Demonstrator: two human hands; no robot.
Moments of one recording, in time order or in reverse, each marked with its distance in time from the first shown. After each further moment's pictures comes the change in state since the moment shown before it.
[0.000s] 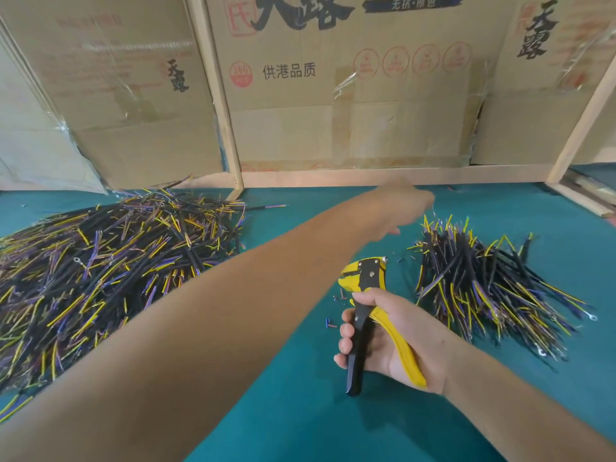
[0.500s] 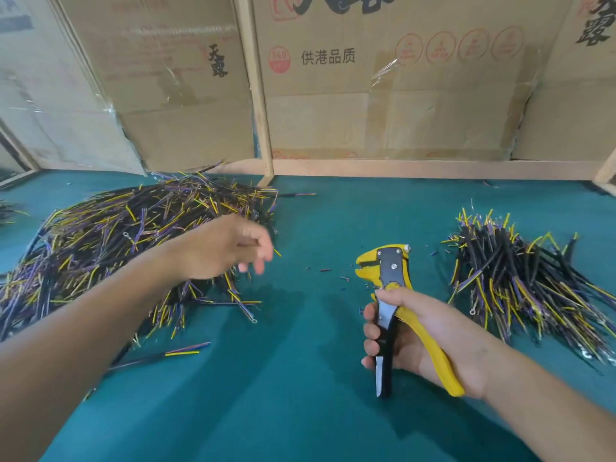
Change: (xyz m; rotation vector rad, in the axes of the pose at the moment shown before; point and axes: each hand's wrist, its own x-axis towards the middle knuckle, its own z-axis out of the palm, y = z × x) left_hand -0.111 -0.127 -0.217 0.660 -0.069 0.162; right_hand -0.014 0.002 0.026 -0.015 -0.104 0.007
